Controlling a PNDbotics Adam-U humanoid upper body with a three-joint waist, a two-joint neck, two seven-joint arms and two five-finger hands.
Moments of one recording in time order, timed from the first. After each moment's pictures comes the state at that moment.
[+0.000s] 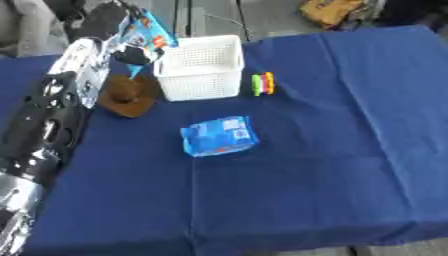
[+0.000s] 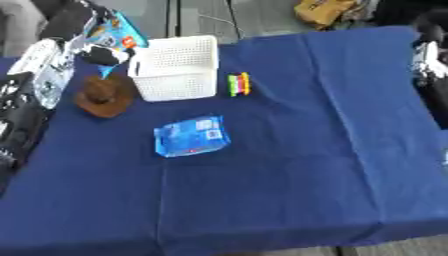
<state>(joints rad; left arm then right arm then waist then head) -1.00 0.36 -0.04 -0.88 -1.08 0.04 0.10 -0.30 -0.40 -0.02 -1.86 0.31 -0.01 -0.22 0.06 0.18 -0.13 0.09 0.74</state>
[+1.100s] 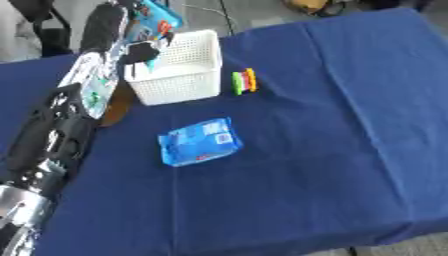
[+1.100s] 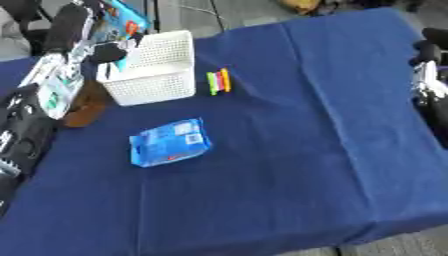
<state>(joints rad) -1.02 0.35 -0.03 -0.86 -1.01 0.03 0.29 -0.32 -0.40 -0.02 -1.87 0.30 -0.01 -0.21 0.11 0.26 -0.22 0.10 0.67</state>
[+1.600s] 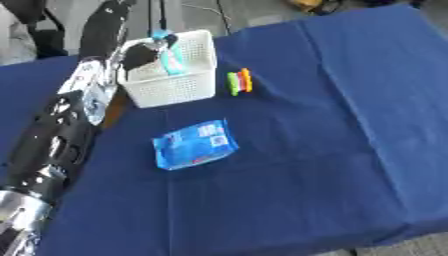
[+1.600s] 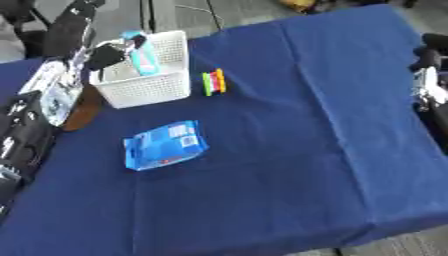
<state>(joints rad) -1.02 0.35 -0.01 -0.85 -1.12 0.09 0.32 -0.32 -0.40 -0.02 -1.88 0.30 -0.01 -0.21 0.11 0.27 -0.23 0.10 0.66</state>
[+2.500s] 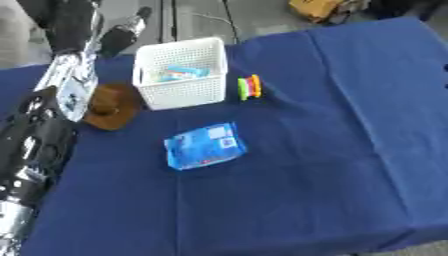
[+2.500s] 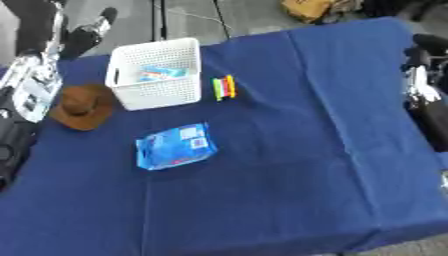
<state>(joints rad) -0.93 0.43 -0.02 -1.02 -0.80 0.04 0.32 -0.30 -0.40 -0.02 -1.86 0.30 -0.01 -0.21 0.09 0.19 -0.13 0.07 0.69</state>
